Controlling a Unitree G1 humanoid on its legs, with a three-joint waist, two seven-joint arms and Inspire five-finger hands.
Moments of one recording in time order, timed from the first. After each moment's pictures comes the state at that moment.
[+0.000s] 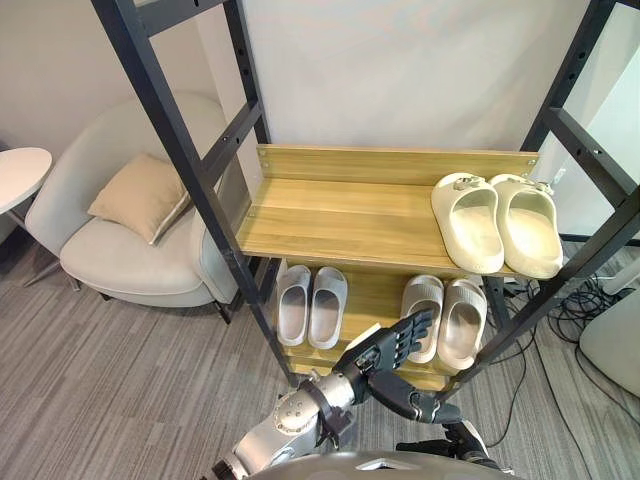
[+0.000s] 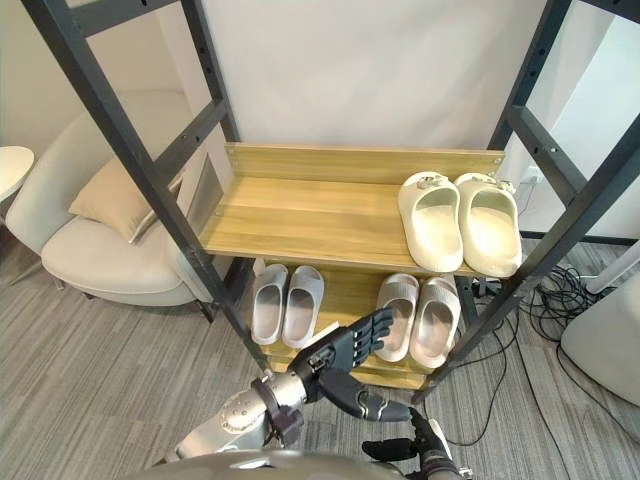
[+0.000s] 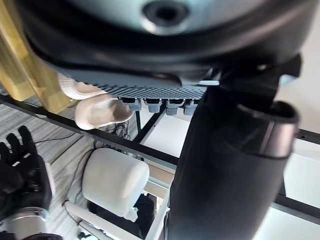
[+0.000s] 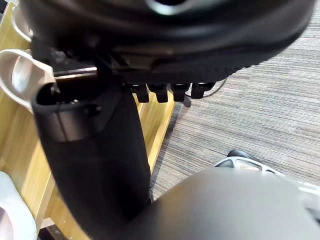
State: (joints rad) left arm 0.10 0.30 -0.82 0.05 -0.41 -0.05 -0.15; right arm 0.21 -0.20 0.16 0.92 -0.04 -0.05 -0.09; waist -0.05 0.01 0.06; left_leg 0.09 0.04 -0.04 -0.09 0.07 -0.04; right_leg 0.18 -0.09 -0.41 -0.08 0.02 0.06
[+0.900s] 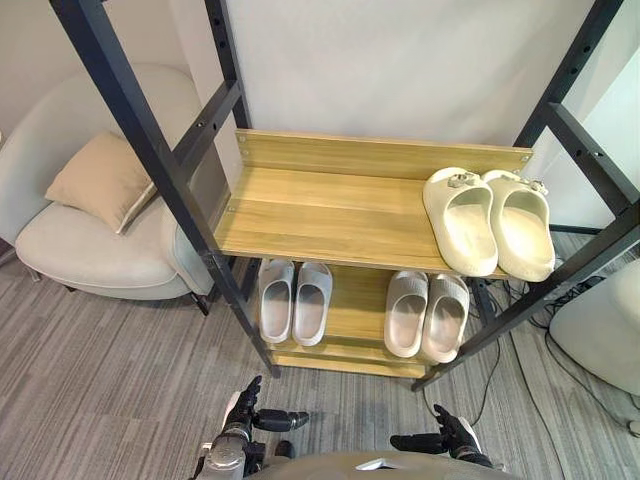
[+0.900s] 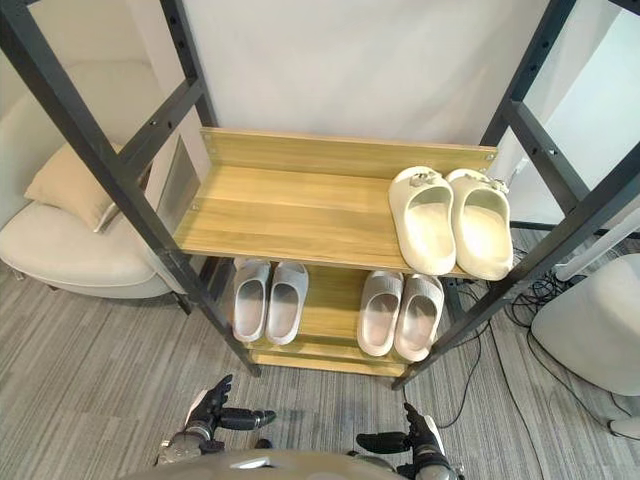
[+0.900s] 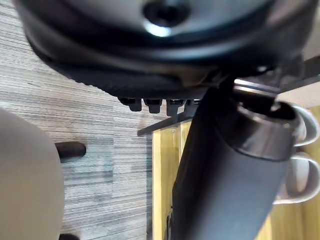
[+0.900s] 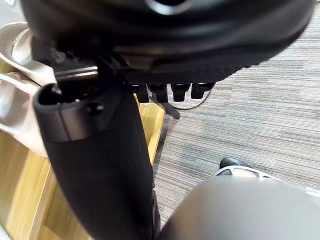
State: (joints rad) left arm 0.17 0.14 -0.11 0.84 -0.07 -0.06 0.11; right arm 0.16 -0.15 0.10 0.96 -0.04 -0.06 -0.11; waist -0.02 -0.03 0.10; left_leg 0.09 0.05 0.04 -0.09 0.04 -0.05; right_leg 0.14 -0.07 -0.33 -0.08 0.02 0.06
